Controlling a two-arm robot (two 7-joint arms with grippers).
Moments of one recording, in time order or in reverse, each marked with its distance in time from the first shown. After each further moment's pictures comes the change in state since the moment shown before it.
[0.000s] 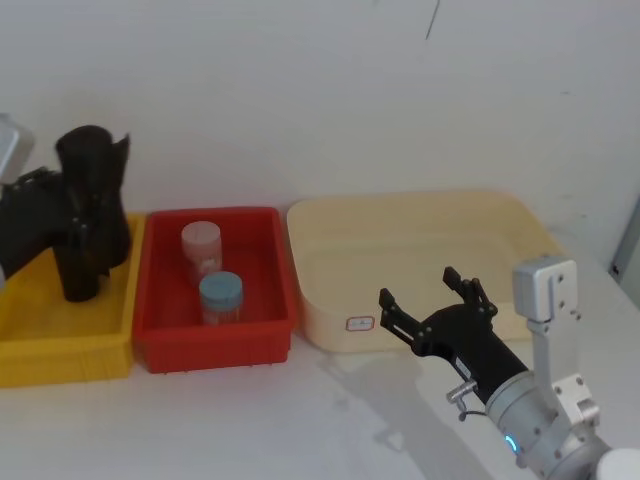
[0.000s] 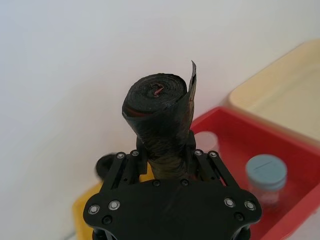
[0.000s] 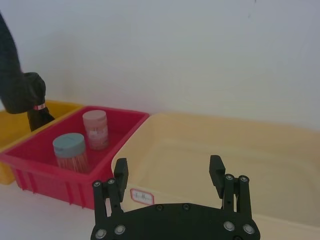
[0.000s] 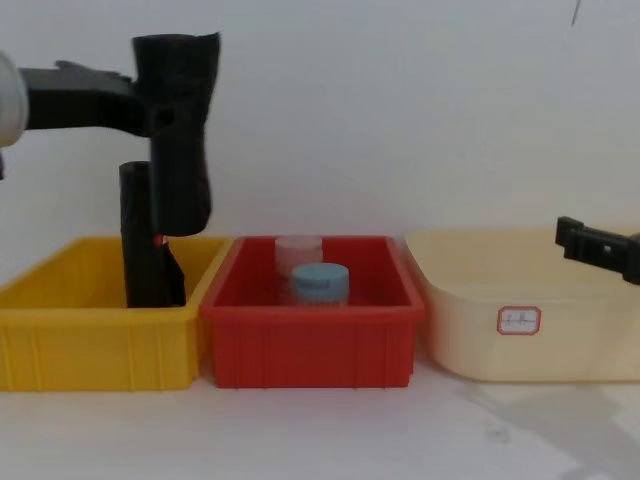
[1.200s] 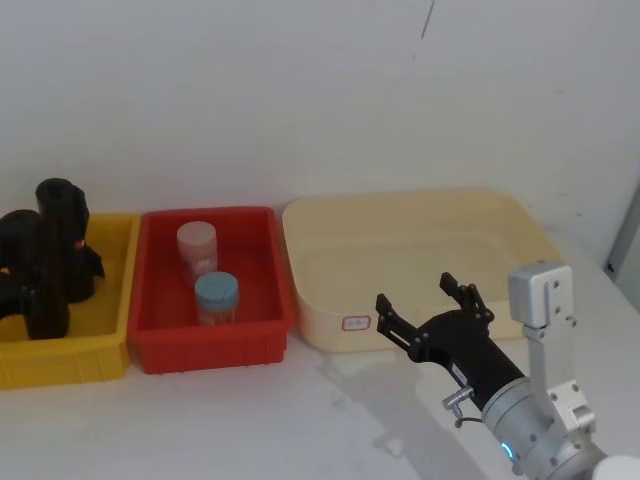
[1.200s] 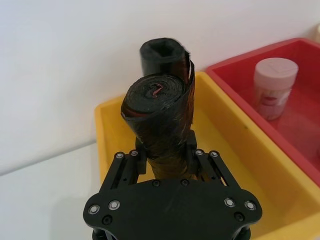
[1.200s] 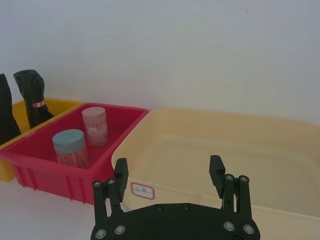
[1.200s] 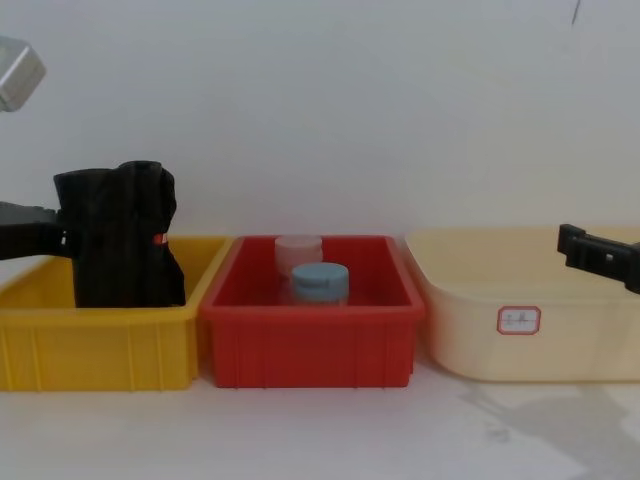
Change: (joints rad) left arm 0.064 -0.044 -0.039 0.175 -0.032 0.026 0.175; right arm -0.017 -0.003 -0.001 -0.006 0.000 -0.003 -0.011
